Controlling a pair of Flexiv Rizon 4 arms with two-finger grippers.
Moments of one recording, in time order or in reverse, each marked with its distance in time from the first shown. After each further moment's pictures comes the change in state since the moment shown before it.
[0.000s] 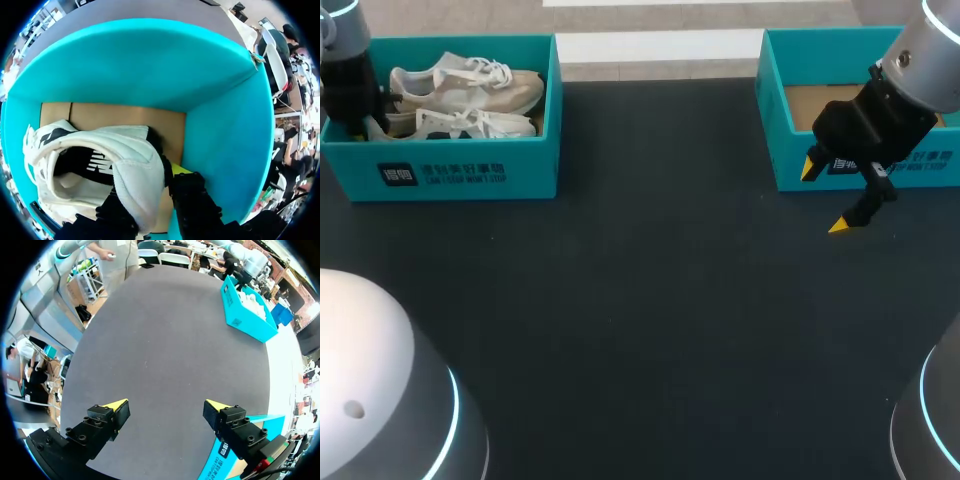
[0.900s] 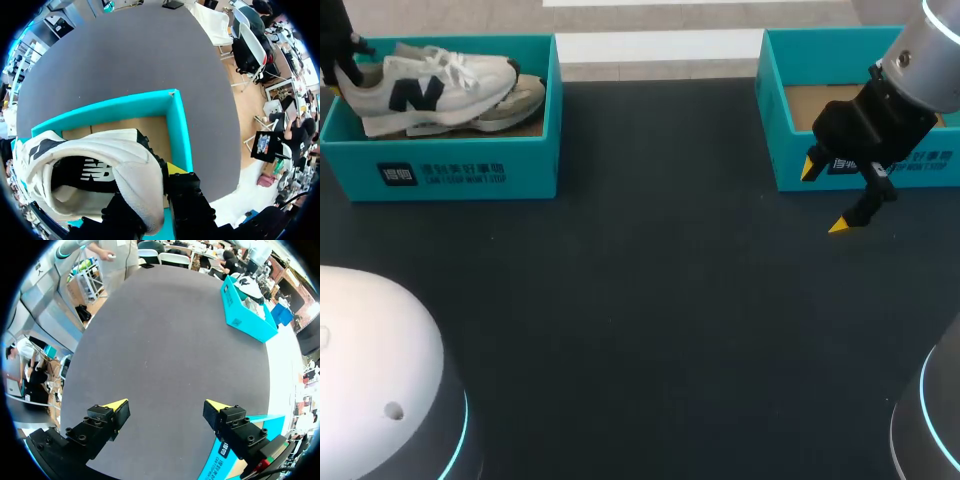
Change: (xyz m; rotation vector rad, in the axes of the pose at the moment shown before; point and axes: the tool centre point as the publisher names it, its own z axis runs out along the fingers) left arm 0.011 -0.001 -0.108 -0.003 -0.023 0.220; right arm 0.000 0.000 0.000 0.000 0.000 0.000
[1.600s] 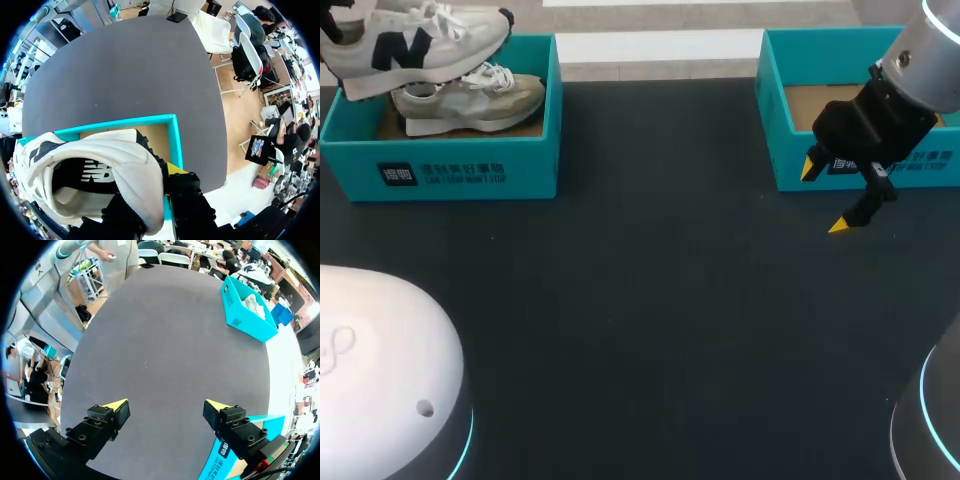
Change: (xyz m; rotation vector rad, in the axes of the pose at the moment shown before) left arm -0.006 -0.024 -0.084 -0.008 -0.004 -0.030; right arm 0.000 0.000 0.000 0.000 0.000 0.000
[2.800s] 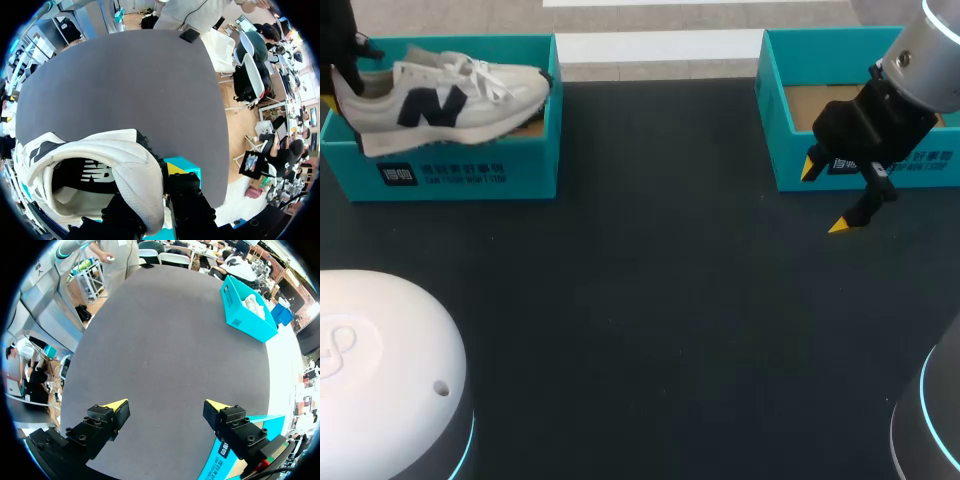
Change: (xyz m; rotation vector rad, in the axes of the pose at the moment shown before) left arm -0.076 -0.117 0.009 0.069 0.082 -0.034; right arm 0.000 0.000 0.000 0.000 0.000 0.000
